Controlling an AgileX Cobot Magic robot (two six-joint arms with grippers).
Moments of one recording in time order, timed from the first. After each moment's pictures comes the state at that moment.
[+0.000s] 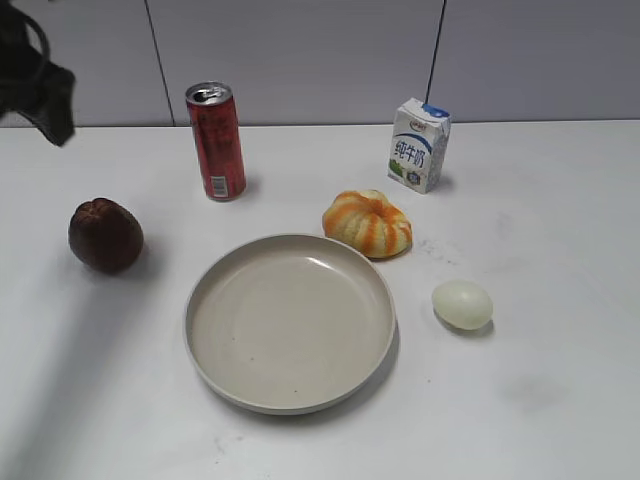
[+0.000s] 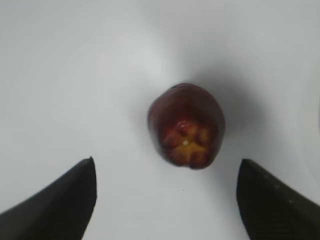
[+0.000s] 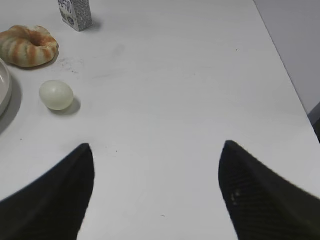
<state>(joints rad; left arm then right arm) -0.17 1.80 -1.61 -0.03 1.17 0.32 0.04 -0.01 -0.50 0.02 1.05 0.02</state>
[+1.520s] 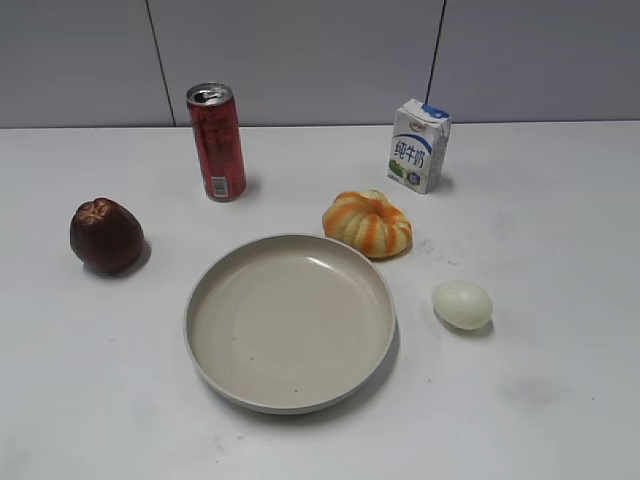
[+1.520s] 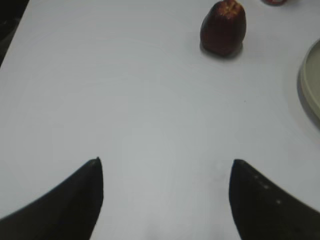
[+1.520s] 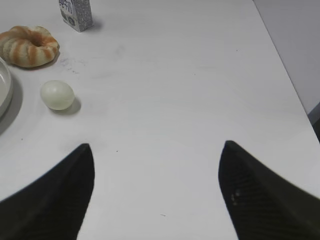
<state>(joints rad) 0.05 0.09 -0.48 -0.15 1.09 0.19 0.04 -0.01 -0.50 0.02 1.05 0.02</state>
